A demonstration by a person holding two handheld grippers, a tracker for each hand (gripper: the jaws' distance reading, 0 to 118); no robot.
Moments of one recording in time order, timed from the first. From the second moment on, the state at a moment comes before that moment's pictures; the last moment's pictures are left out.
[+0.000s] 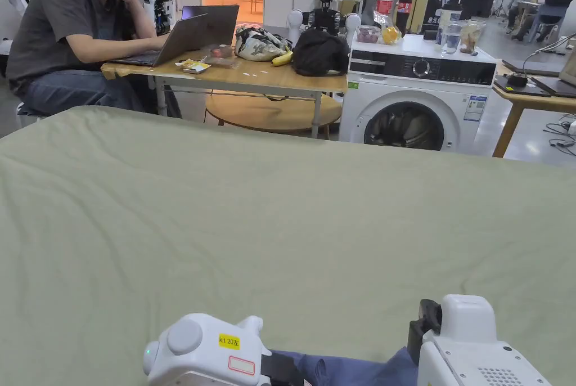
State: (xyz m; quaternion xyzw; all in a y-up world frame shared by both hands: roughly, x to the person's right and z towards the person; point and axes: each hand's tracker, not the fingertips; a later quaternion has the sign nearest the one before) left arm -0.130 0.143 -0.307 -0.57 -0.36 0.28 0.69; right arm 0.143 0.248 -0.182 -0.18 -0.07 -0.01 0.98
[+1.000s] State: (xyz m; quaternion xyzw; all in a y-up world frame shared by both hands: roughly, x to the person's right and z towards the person) left arm -0.287 0.138 -0.297 -0.54 -0.33 0.38 0.68; right arm 0.120 0.245 -0.193 -0.19 -0.05 -0.02 0.98
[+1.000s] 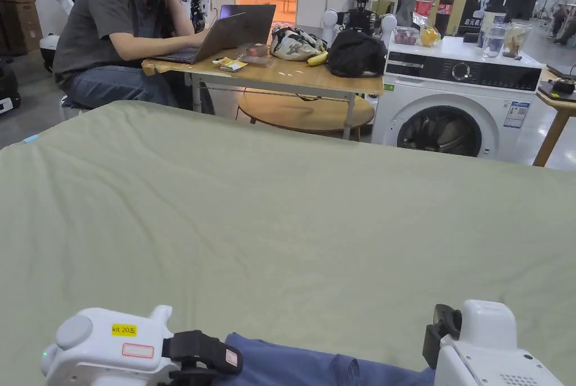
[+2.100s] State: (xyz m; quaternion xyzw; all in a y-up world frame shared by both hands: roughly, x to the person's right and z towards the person) left arm -0.341 0.287 -0.266 -0.44 -0.28 0.31 0.79; right arm 0.109 0.267 -0.202 -0.15 -0.05 -0.01 0.99
